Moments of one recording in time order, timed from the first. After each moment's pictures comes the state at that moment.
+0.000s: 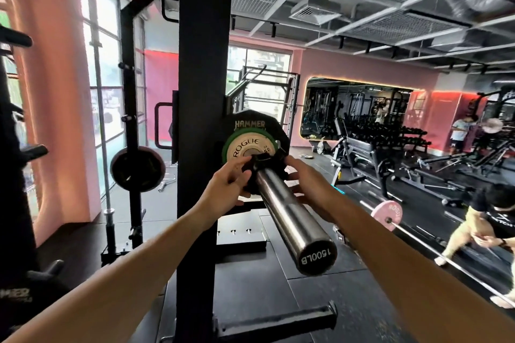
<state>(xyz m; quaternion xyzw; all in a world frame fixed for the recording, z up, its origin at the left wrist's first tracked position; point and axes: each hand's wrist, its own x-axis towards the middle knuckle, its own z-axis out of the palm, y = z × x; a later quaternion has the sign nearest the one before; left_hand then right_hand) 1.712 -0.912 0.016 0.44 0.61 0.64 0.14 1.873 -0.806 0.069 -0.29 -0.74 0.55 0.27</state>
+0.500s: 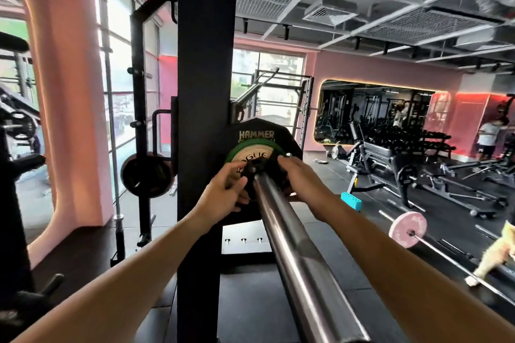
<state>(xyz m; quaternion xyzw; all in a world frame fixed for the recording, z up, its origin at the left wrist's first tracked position) 1.653 -0.858 0.018 0.41 0.64 0.64 0.12 1.795 -0.739 0.072 -0.26 -0.76 0.51 0.29</state>
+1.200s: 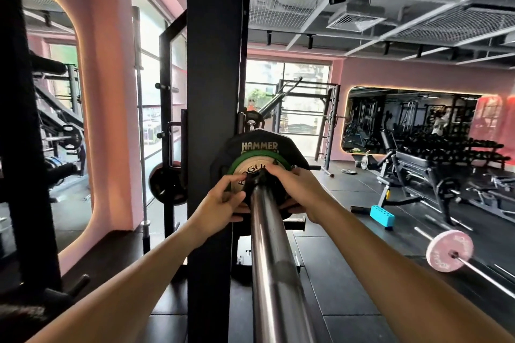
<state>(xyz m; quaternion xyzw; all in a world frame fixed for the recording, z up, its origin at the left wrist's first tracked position) 1.649 -0.857 0.014 0.41 0.64 0.64 0.11 1.776 -0.715 0.077 -0.28 -0.77 0.51 0.26</state>
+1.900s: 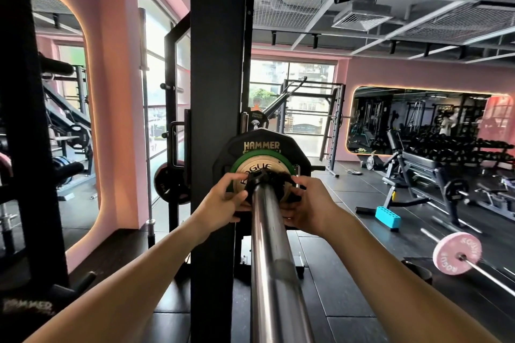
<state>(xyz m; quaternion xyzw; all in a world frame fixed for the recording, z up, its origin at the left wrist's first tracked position) 1.642 -0.857 0.016 0.40 0.67 0.62 0.12 1.778 -0.694 0.051 -0.23 -0.51 0.81 0.15</state>
